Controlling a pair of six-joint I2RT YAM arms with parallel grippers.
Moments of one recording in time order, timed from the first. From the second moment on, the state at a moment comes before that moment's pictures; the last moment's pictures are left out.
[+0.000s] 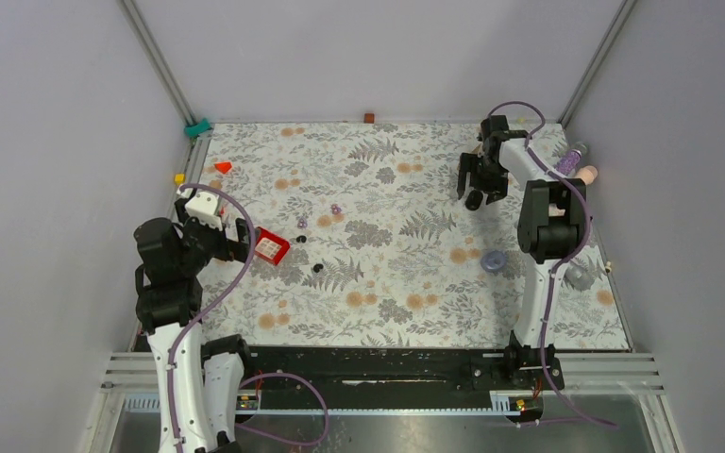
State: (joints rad) left arm 0.27 0.61 0.79 -0.55 0.59 0.24; right arm 0.06 2.17 1.74 -0.86 -0.04 0.20
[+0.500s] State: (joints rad) left arm 0.27 0.61 0.79 -0.55 0.59 0.24; right arm 0.06 2.20 1.77 -0.89 0.00 0.24
